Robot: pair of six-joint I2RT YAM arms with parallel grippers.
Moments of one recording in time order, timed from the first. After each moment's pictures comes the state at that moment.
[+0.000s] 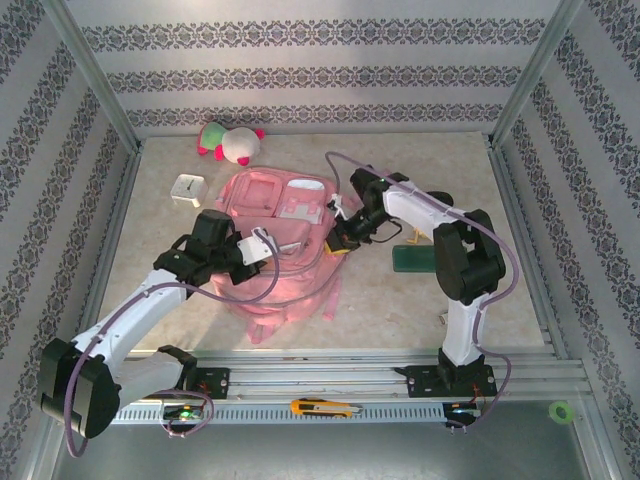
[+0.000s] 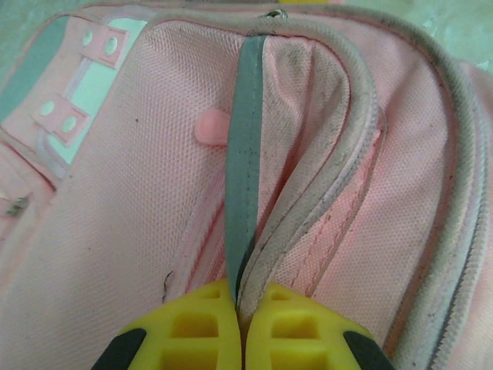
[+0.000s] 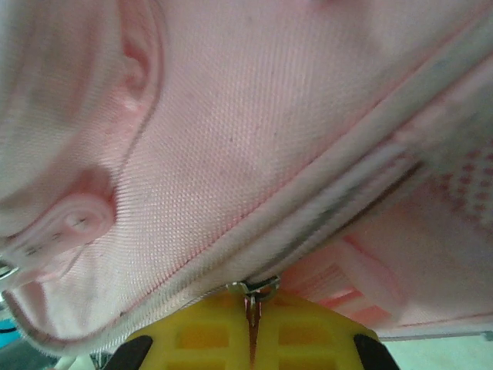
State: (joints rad) left arm -0.37 1.10 0.73 -0.43 0.35 0.71; right arm 0.43 1.94 1.42 -0.93 -0.81 0.08
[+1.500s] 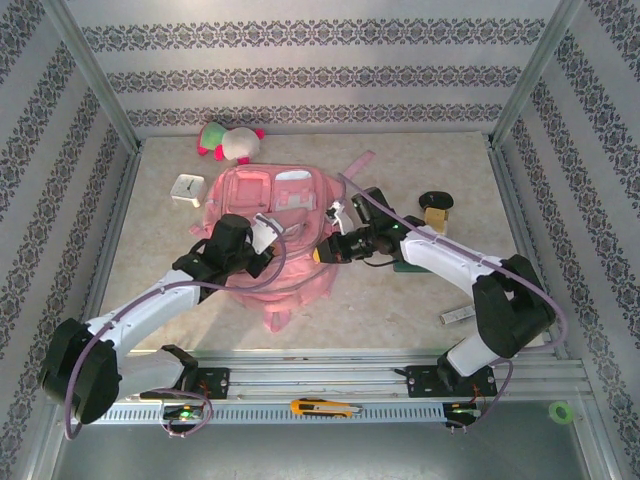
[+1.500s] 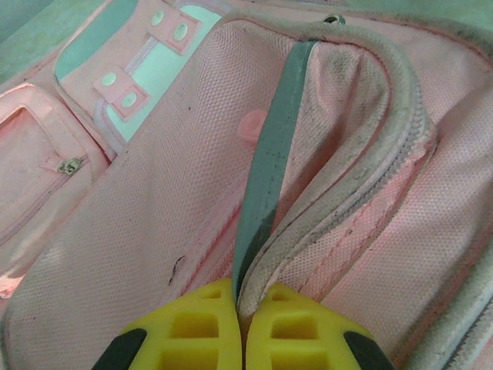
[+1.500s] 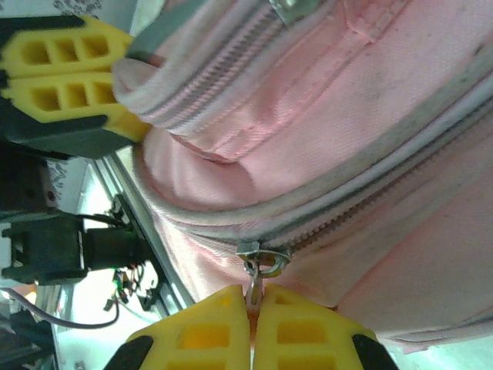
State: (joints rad) left arm -0.50 1.18 0.71 -0.21 0.01 0.28; right arm 0.57 1.54 1.00 -0.33 -0.74 0.46
